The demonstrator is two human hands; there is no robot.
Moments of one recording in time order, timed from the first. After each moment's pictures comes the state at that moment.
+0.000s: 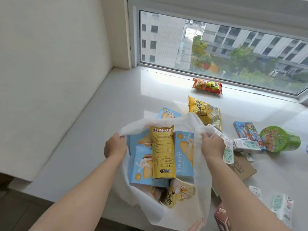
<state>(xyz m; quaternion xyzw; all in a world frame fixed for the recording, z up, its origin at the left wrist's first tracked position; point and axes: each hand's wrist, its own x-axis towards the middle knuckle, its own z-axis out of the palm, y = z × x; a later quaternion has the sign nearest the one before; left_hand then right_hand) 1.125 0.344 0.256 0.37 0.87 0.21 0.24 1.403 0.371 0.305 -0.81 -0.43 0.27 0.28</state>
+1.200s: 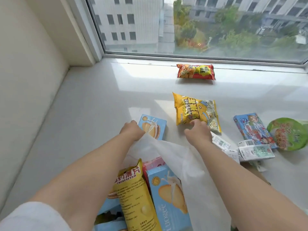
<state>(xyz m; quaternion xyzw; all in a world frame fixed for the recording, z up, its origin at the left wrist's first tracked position) 1.226 0.585 0.210 0.53 0.76 -0.06 0.37 1.441 0.551 0.227 -0.83 -0.48 0.28 0.06</state>
